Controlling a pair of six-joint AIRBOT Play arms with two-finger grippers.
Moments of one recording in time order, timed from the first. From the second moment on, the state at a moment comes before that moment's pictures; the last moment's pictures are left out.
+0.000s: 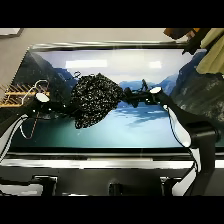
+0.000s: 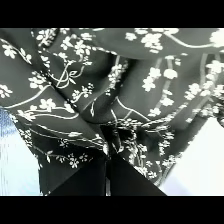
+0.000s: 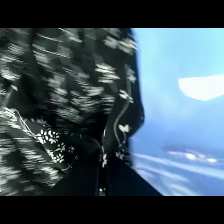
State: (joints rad) left arm -0.06 -1.56 1.11 0.86 -0.98 -1.47; right arm 0.17 -1.90 1.44 -0.41 0.84 1.44
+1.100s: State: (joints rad) left arm 0.02 -0.69 1.69 1.28 -0.92 -1.85; right arm -0.18 -0.60 1.78 -1.34 0.97 1.71
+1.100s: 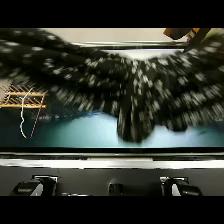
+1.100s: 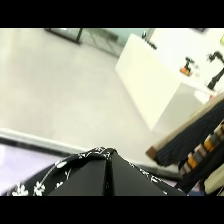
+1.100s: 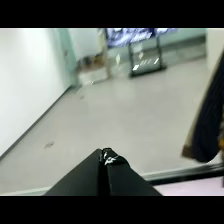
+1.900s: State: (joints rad) left arm 0.00 -1.23 1.57 1.33 -0.81 -1.91; right arm -0.02 -1.47 1.78 -0.99 0.86 1.79
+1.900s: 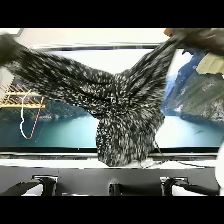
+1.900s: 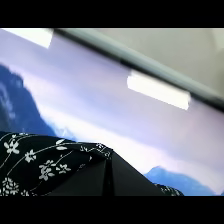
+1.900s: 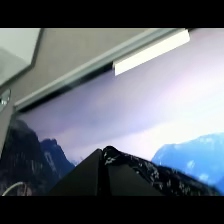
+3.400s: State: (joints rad) left arm -0.08 -1.55 1.56 1.24 -0.87 -1.91; right arm 0.06 -1.09 0.54 -0.74 0.93 1.66
